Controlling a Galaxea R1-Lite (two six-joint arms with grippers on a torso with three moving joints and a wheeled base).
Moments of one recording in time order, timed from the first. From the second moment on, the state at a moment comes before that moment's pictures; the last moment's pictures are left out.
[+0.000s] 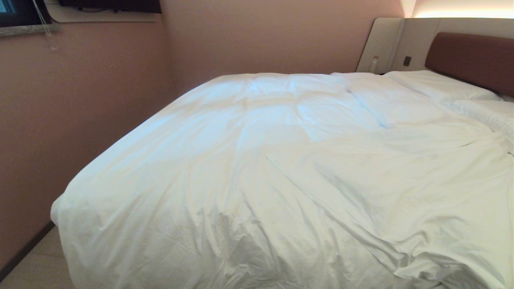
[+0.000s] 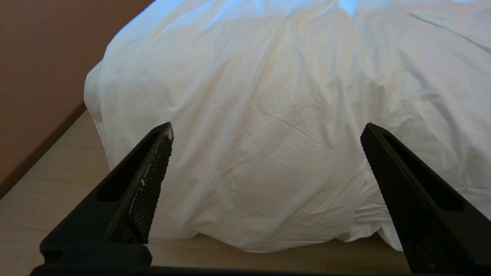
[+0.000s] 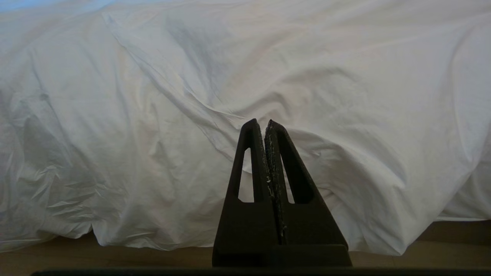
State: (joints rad) left arm -0.01 0.00 0.00 -0.01 0.02 -0.01; right arm 0.01 0.00 0.00 0.00 0.00 0.01
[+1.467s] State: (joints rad) left arm -0.01 0.00 0.00 0.00 0.02 -0.01; right arm 0.01 0.00 0.00 0.00 0.00 0.01
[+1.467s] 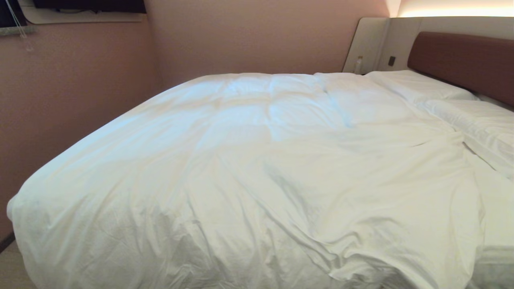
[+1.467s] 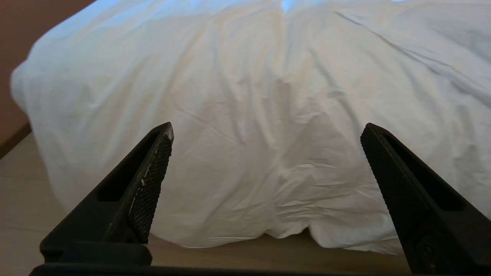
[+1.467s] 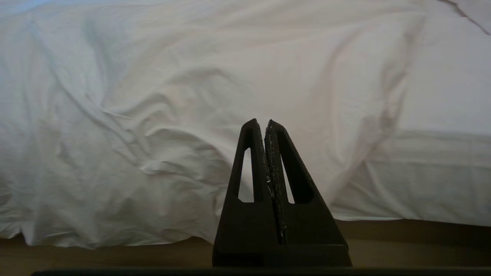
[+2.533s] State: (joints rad) left arm -0.01 0.00 0.00 -0.01 0.02 -0.02; right arm 0.01 0.00 0.00 0.00 0.00 0.01
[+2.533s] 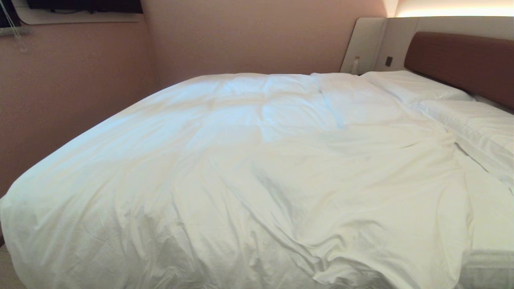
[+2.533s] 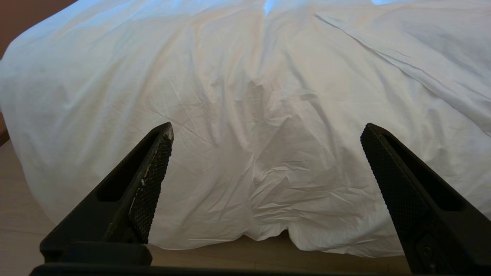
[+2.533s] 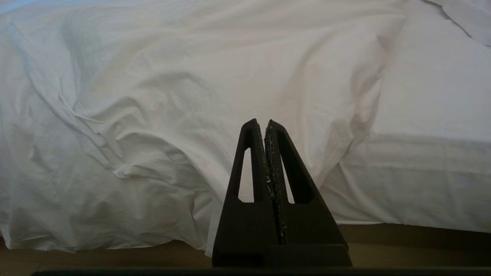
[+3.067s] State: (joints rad) left arm -0.01 0.00 0.00 -0.01 0.02 -0.02; right arm 0.01 0.00 0.00 0.00 0.00 0.00
